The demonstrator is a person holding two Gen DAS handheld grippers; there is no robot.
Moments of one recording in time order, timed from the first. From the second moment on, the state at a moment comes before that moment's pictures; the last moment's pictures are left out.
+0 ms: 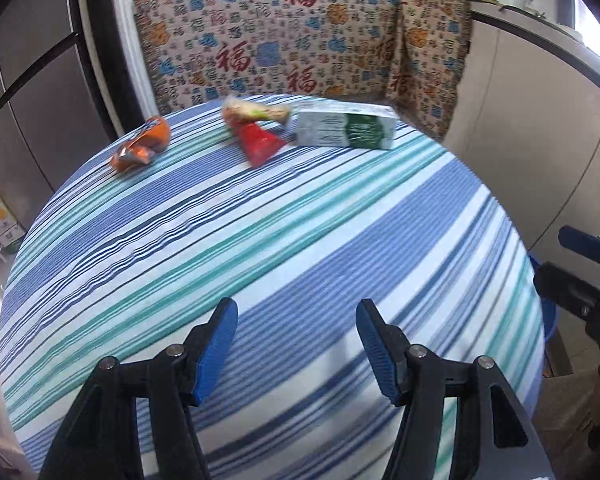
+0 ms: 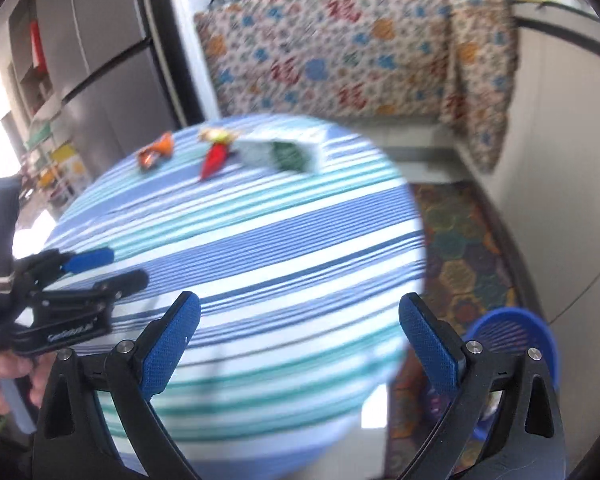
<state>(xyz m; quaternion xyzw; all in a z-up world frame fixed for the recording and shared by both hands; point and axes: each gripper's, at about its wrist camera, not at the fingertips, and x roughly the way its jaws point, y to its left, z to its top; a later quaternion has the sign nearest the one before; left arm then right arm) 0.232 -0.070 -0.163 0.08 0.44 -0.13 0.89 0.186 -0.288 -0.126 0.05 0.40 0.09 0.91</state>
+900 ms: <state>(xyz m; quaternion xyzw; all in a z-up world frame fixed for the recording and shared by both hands) 0.417 -0.091 -0.171 -0.01 0.43 -0.13 0.89 0.277 -0.236 -0.181 -0.02 0.46 0.07 0.88</state>
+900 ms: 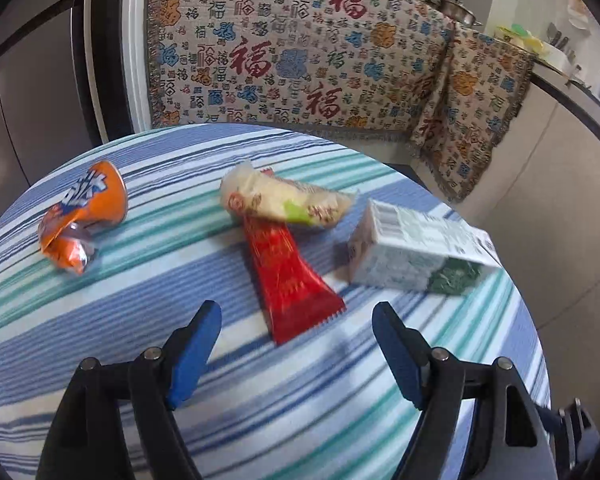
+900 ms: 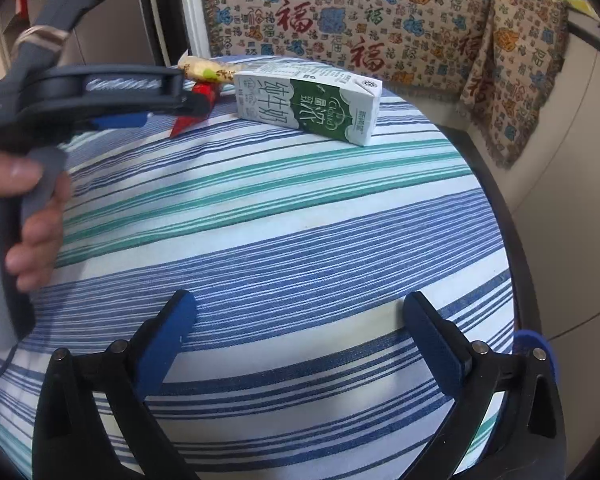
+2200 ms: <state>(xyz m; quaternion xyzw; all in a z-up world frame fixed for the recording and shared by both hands) 0.274 0.026 -0.188 0.05 0.44 -0.10 0.89 0.397 -0.146 -0.158 0.07 0.47 0.11 0.87</state>
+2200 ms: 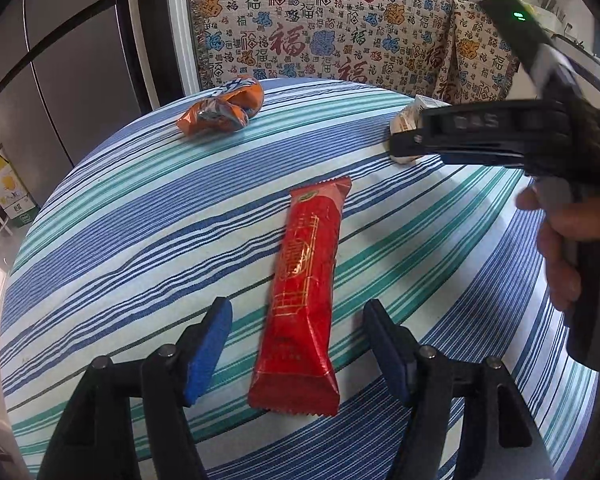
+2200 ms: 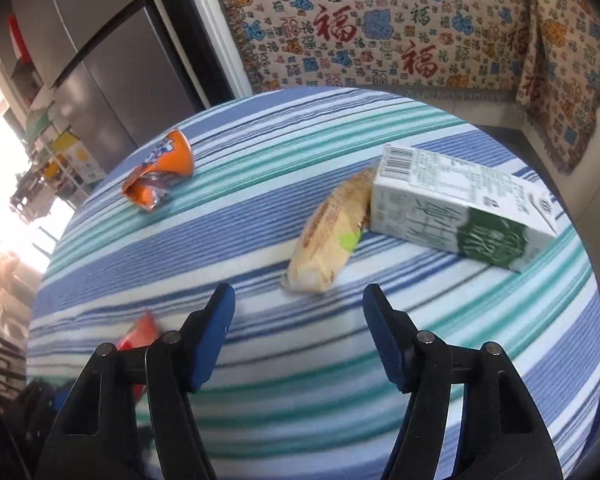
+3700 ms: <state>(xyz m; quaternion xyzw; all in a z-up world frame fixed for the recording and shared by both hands) 0.290 0.023 -0.171 0.06 0.49 -0.19 0.85 0.302 -0.158 -0.144 0.01 0.52 0.13 0.84</state>
